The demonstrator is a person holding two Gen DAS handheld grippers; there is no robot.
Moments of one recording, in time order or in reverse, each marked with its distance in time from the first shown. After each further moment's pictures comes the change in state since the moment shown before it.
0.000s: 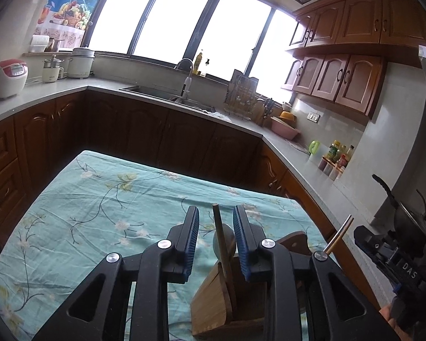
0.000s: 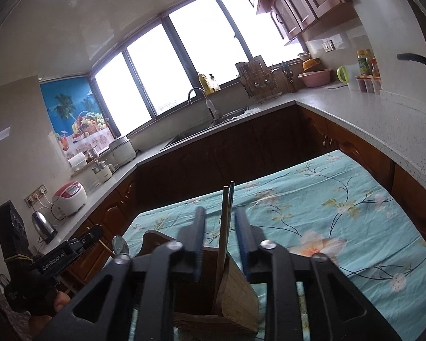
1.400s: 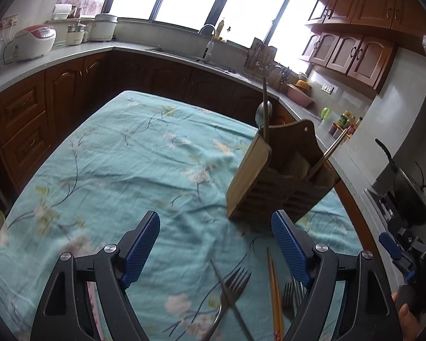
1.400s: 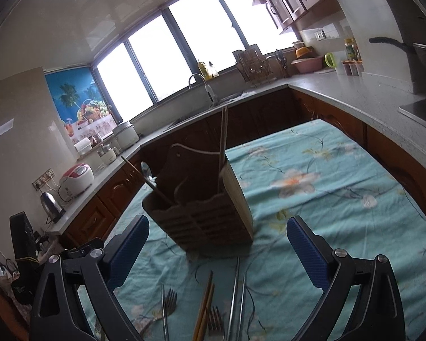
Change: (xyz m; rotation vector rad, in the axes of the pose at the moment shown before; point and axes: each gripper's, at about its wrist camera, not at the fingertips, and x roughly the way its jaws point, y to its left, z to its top) left arm -0.139 0.023 -0.079 -0.068 0.171 0.072; right arm -0.102 0.003 -0.082 0.015 0.071 -0.012
